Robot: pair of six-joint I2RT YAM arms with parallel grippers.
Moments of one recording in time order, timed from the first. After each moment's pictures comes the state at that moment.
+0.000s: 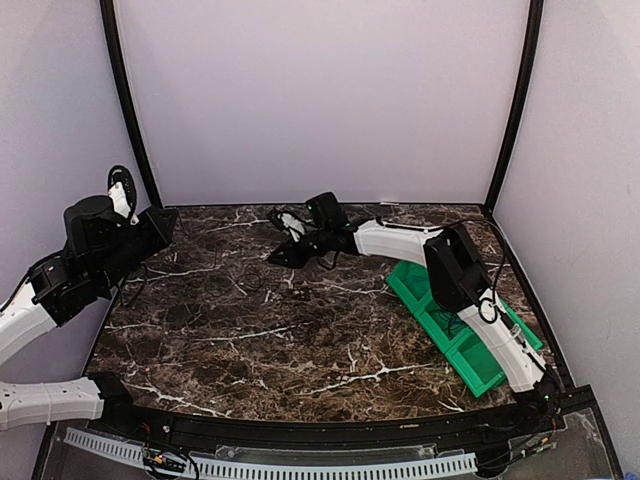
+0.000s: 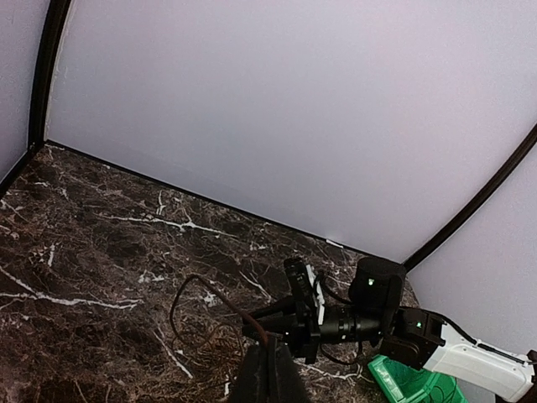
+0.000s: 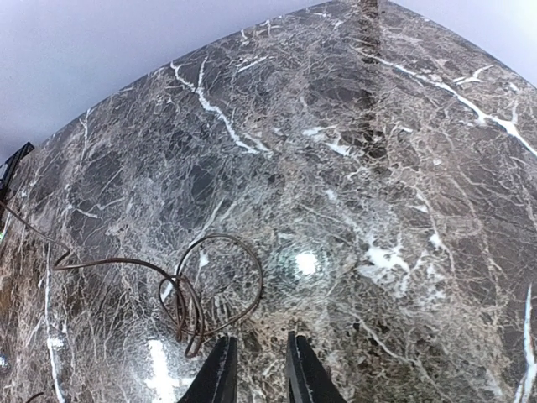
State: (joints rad) left arm -0.63 0.78 0.80 -0.23 -0.40 -0.64; right arm 0.76 2.64 2.24 -0.21 -0.61 -0.08
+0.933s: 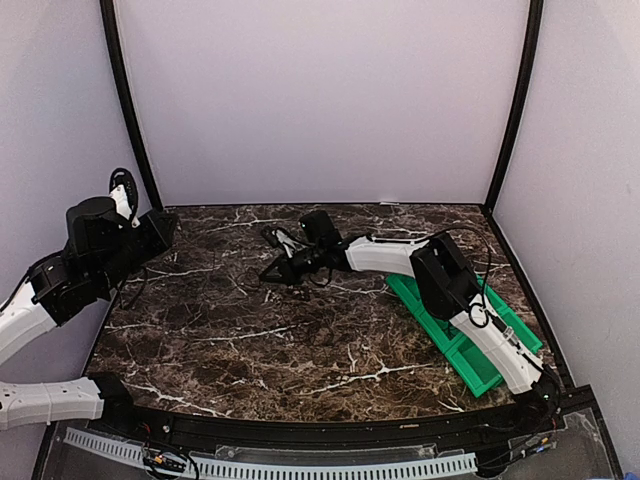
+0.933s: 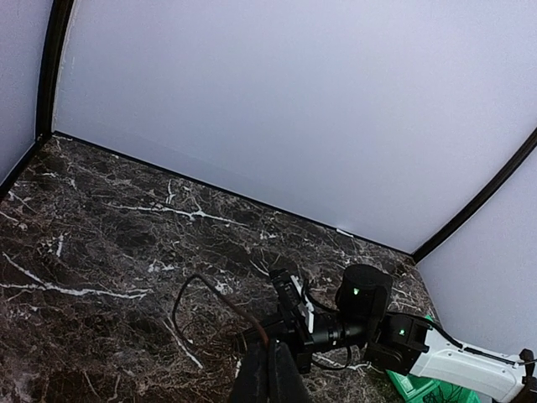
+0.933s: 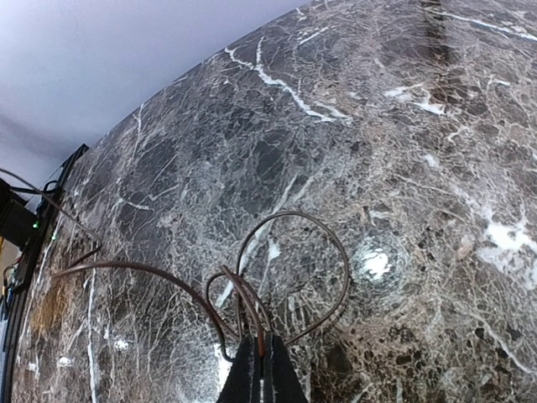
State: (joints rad) left arm -0.63 0.78 0.80 -0.27 -0.40 -0.64; right arm 0.78 2.73 2.24 -0.10 -0.79 0.08
